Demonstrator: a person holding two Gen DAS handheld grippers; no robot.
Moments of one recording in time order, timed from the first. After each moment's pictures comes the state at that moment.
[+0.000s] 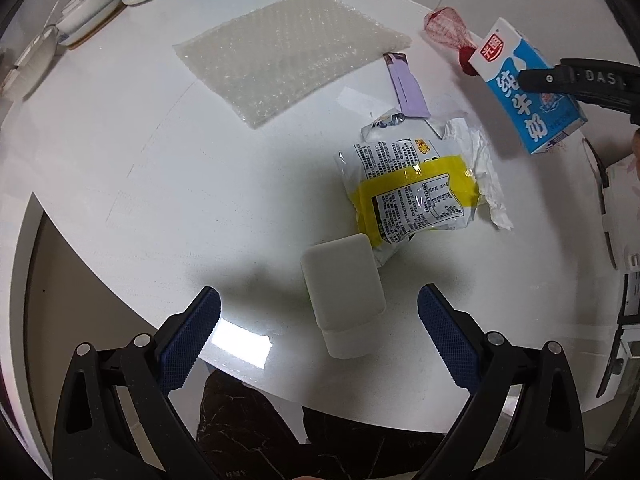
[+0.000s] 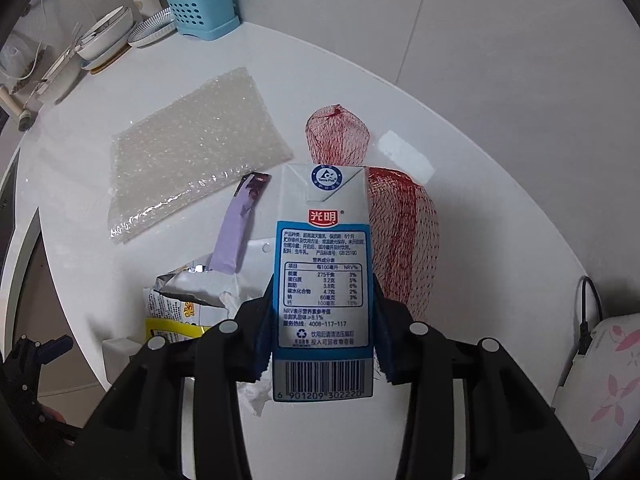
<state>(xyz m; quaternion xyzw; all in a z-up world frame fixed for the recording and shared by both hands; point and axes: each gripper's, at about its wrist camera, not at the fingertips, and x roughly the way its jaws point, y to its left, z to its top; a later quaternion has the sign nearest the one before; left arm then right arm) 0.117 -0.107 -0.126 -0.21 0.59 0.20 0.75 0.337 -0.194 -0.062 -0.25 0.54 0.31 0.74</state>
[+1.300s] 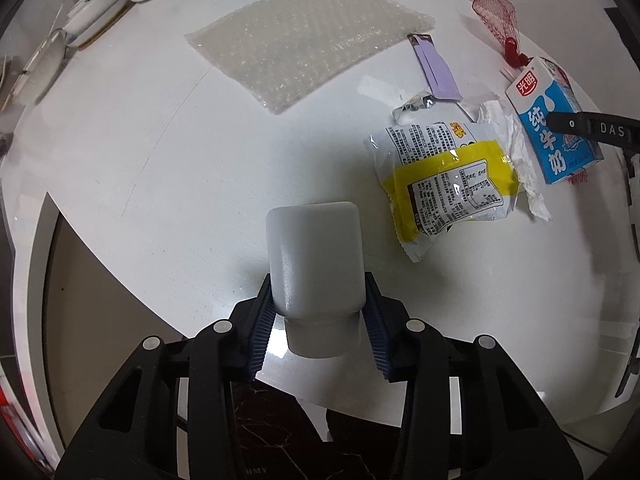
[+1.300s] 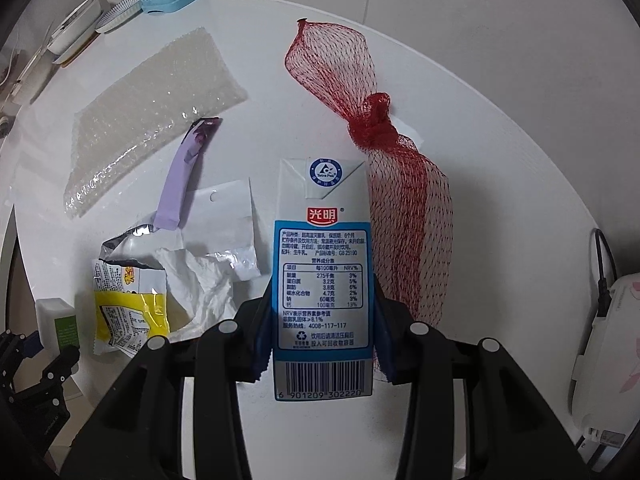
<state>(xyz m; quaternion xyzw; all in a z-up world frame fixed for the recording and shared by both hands) 0.117 -0.096 -0.146 -0.18 0.61 0.23 0.73 0.342 -0.219 -0.116 -0.25 0.58 0.27 0.73</state>
